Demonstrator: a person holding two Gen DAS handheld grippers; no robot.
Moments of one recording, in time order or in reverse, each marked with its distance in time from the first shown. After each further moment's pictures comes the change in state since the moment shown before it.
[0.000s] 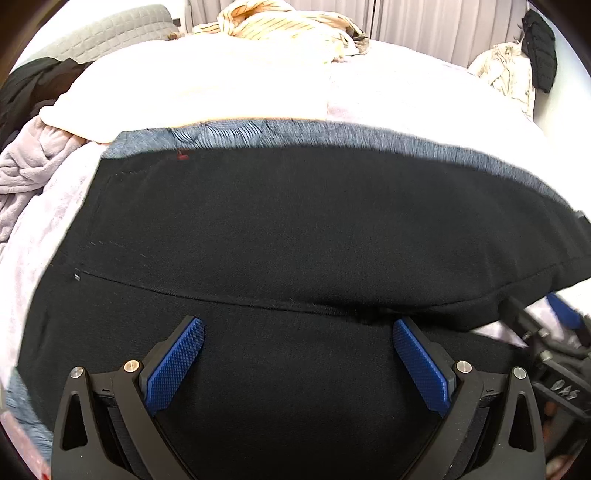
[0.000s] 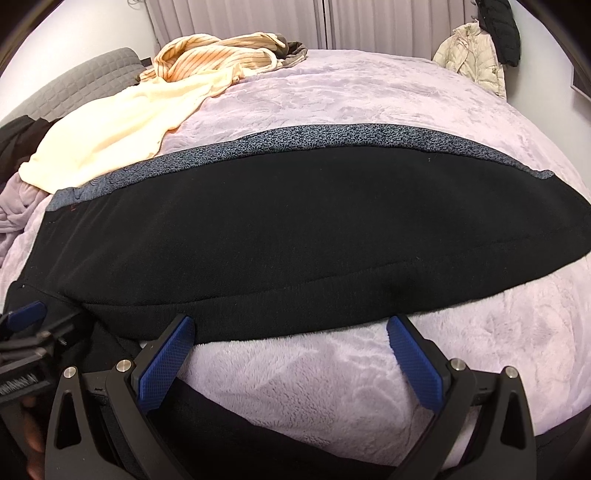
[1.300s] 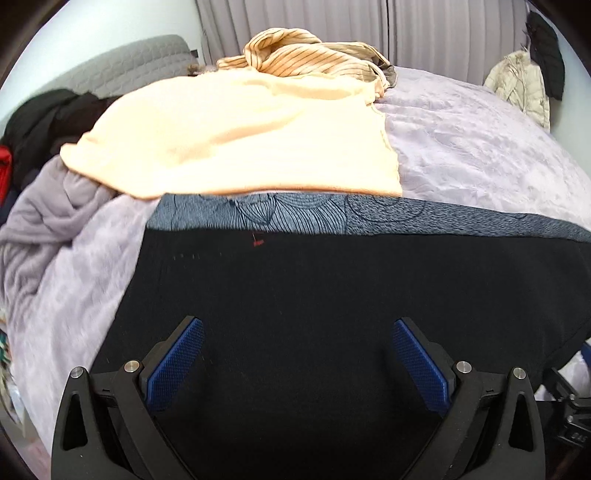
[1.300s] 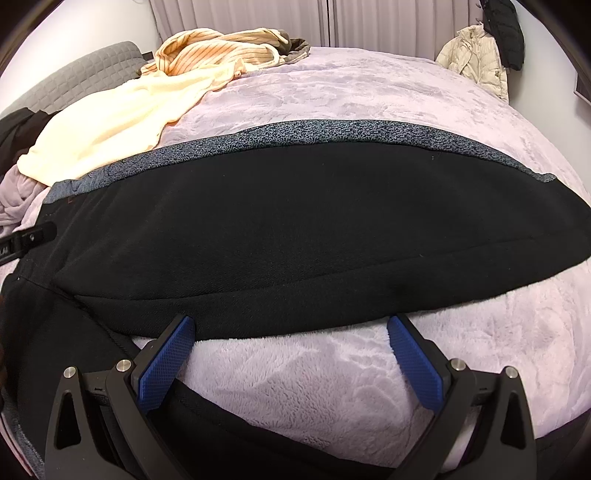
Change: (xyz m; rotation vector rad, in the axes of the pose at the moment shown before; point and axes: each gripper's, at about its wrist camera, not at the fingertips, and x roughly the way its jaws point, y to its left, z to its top) left arm 0.019 0.057 0.058 0.054 -0.113 0.127; right arm 0.003 0.002 -0.002 -0.027 0.015 -0.032
